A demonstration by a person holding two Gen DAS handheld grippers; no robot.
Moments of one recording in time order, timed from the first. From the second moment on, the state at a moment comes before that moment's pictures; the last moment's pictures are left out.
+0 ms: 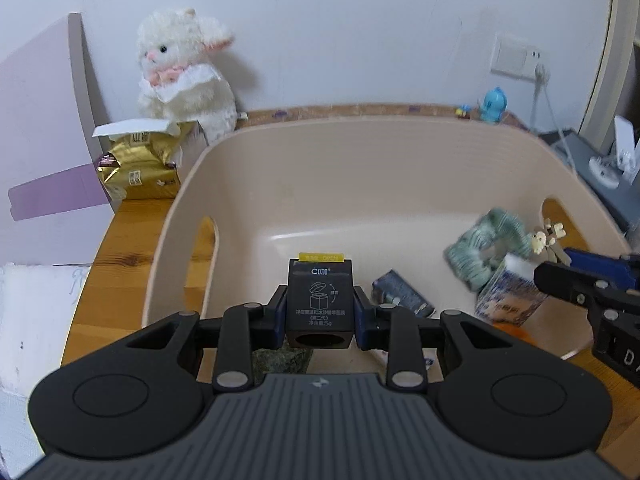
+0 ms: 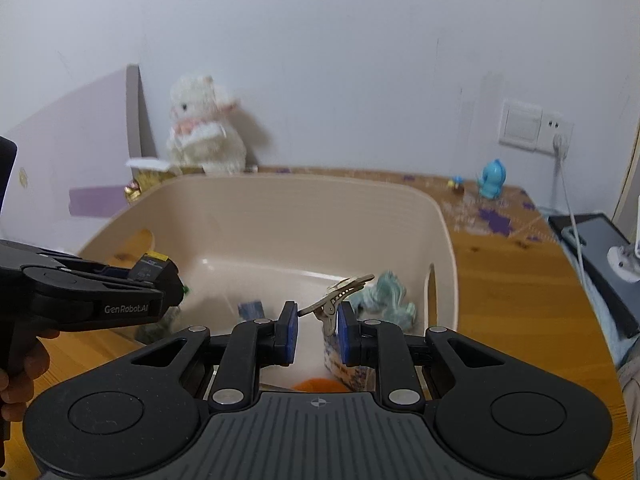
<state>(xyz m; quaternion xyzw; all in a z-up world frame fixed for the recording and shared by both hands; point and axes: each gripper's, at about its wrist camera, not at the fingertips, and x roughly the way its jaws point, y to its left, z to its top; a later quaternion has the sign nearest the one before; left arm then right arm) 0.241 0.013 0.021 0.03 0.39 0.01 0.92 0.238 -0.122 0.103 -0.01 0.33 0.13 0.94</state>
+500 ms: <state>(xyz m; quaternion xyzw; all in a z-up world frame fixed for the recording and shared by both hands) 0.223 0.009 0.038 0.04 0.37 0.02 0.93 0.226 -0.121 0.107 -0.04 0.33 0.13 0.94</state>
